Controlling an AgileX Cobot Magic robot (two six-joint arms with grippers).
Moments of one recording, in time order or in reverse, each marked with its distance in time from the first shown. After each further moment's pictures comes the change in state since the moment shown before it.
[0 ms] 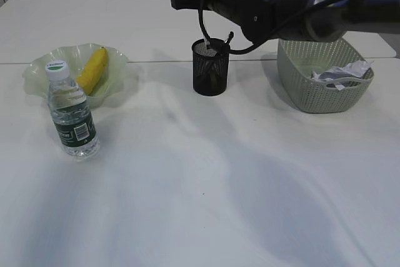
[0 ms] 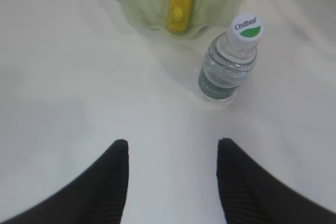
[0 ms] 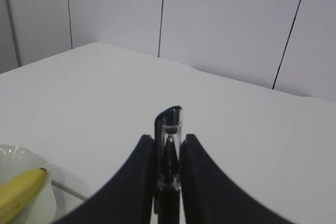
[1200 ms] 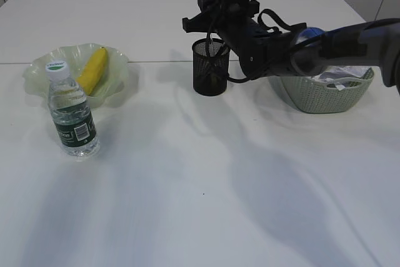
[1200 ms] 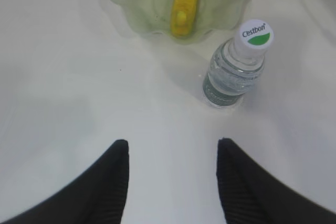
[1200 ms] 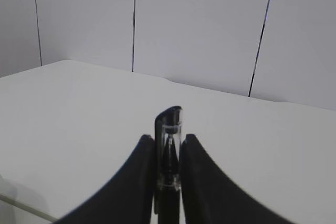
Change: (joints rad) left arm 0.000 0.050 0.000 0.006 -0.045 0.000; right arm -0.036 0.159 0.000 0.023 -0.282 0.000
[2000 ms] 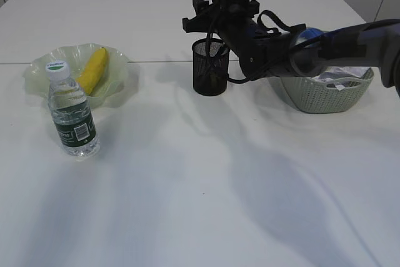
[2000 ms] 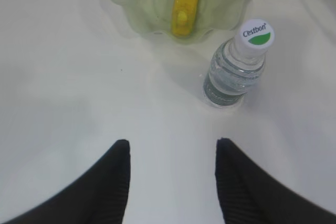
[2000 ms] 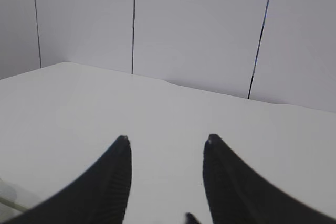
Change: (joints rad) left arm 0.000 0.000 0.000 0.007 -0.001 0.000; right arm -0.002 0.007 0.000 0.000 -0.014 0.002
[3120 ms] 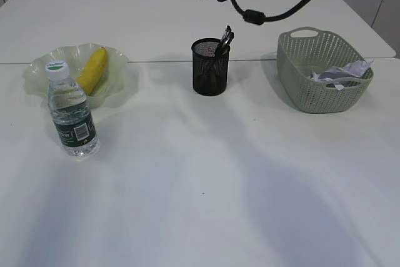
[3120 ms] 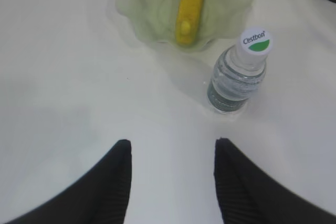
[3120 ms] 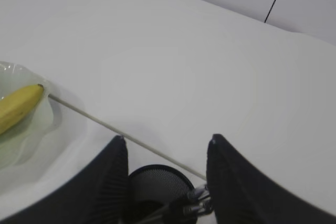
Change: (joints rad) left arm 0.000 -0.029 0.000 0.017 -0.005 0.007; right arm -0.018 -0.329 0.002 -0.076 0.746 -0.023
